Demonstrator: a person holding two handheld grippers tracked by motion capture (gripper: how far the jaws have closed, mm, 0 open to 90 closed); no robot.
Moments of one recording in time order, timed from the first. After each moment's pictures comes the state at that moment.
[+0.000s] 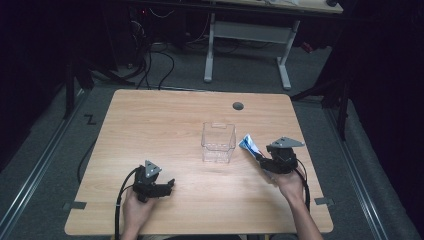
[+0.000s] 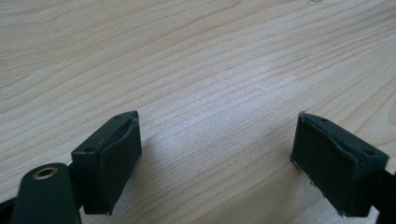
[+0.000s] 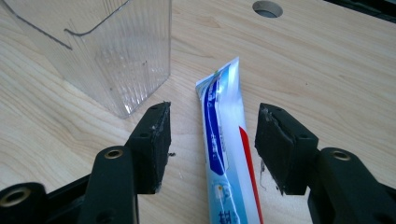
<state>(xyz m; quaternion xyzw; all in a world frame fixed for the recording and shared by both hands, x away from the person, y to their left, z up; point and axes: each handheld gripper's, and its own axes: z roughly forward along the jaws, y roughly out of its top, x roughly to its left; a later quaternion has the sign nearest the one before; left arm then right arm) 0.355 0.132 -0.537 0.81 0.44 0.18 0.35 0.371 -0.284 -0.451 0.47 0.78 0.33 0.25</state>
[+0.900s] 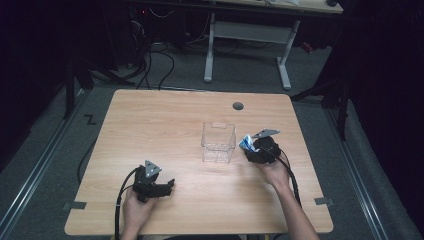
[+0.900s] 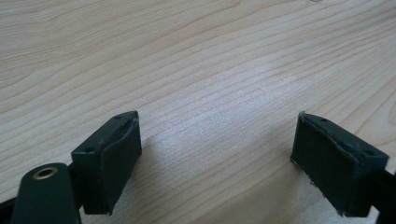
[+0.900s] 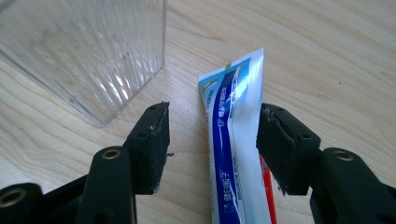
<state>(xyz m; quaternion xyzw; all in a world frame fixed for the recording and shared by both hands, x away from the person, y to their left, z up) 0.355 0.132 -0.537 0.81 0.44 0.18 0.35 0.421 -0.253 -0.473 0.47 0.81 0.26 0.23</state>
